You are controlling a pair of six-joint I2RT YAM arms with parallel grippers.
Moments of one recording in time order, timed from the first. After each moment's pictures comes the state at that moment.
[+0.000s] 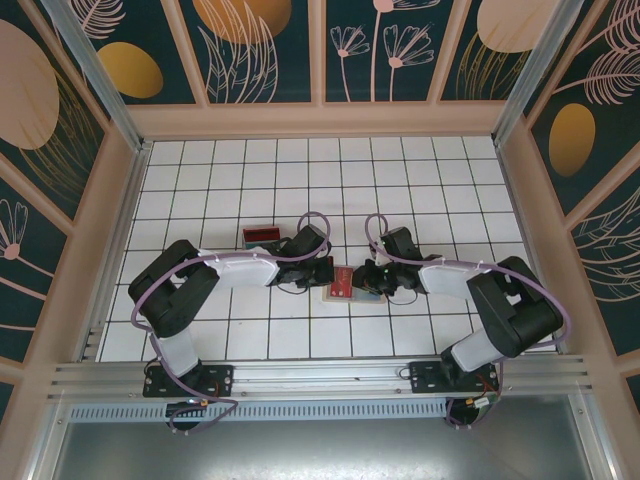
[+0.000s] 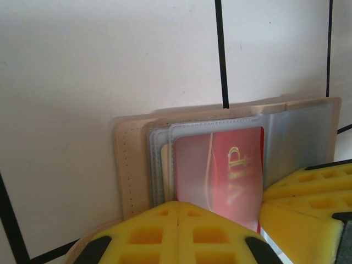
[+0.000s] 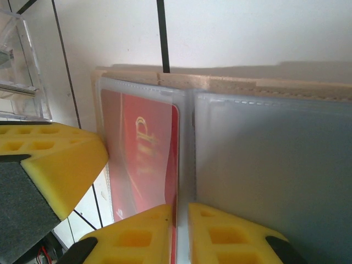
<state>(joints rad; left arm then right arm) -0.85 1.80 0.94 -0.13 0.20 -0.87 0.52 1.51 0.54 -0.04 -0.54 0.75</state>
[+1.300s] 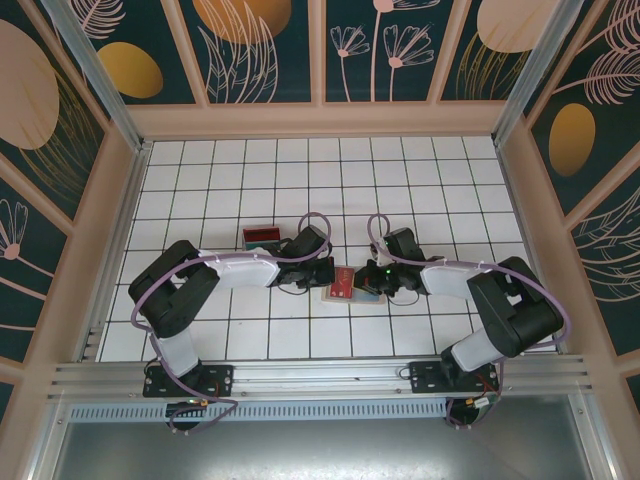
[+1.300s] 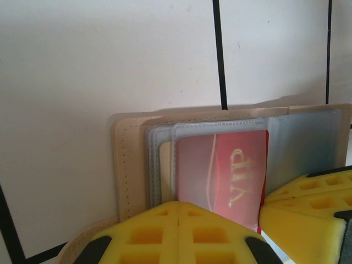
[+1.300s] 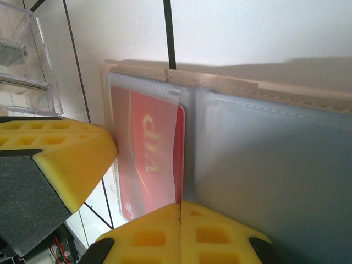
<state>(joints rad) -0.85 1.80 0.94 -0.13 0.18 -0.87 0.50 1.50 0.52 0.00 -0.60 0.75</state>
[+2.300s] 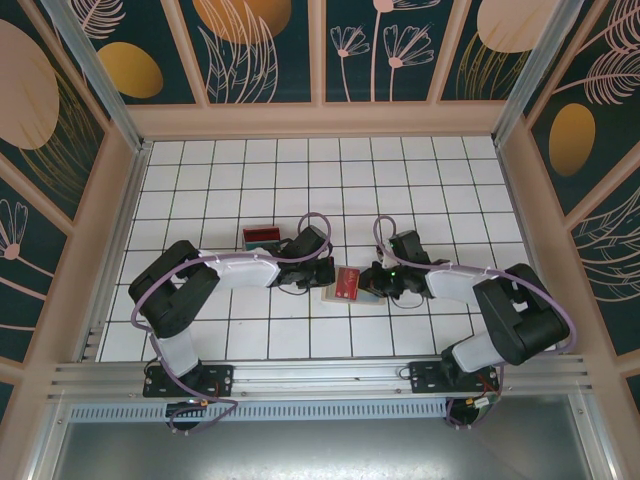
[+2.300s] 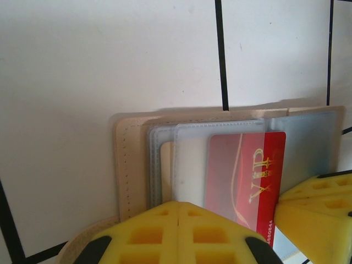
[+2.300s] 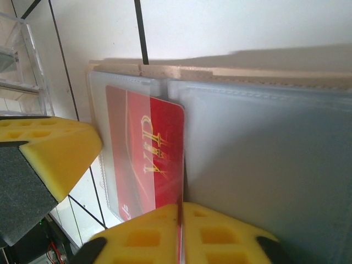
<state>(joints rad) -0.85 1.80 0.94 -0.13 0.17 -0.88 0.47 1.45 0.48 -0.01 -0.58 0.76</state>
